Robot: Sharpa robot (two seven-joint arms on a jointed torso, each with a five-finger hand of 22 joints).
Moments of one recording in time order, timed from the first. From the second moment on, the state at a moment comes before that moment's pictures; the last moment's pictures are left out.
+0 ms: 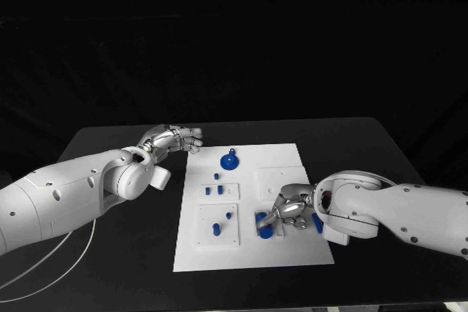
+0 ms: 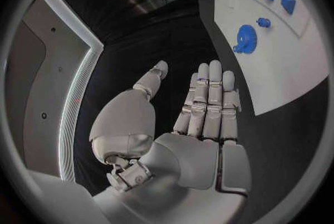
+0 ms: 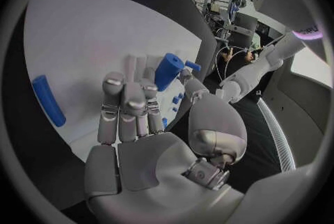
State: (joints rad) left arm 1.23 -0.72 -0.09 1.22 -0.19 -0.15 0.27; left_hand 0.88 -0.07 0.39 -0.27 0.15 0.86 0.17 0.28 0.49 1.24 0.11 0.07 0.14 1.00 0.08 0.50 0.50 0.05 0.70 -0.02 0.56 1.25; right arm 1.23 -0.90 -0.19 1.74 -0.97 0.01 -0.49; right_hand 0.72 -0.16 0.41 -0.18 0.05 1.07 0.07 0.23 0.66 1.24 -0.04 0.99 1.23 1.34 -0.14 1.17 1.12 0.22 1.19 -0.08 0.95 1.31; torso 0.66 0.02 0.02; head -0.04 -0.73
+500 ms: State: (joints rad) left arm 1.23 -0.72 -0.09 1.22 -0.19 -0.15 0.27; left_hand 0.88 -0.07 0.39 -0.27 0.15 0.86 0.17 0.28 0.49 1.24 0.11 0.07 0.14 1.00 0.08 0.50 0.50 0.05 0.70 -0.02 0.56 1.25; right arm 1.23 -0.92 -0.19 1.74 -0.96 0.05 -0.45; right_hand 0.68 -0.22 0.41 -0.20 0.05 1.06 0.07 0.22 0.66 1.23 -0.04 0.97 1.23 1.32 -0.15 1.16 1.11 0.22 1.18 -0.08 0.93 1.29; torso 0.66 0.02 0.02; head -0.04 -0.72
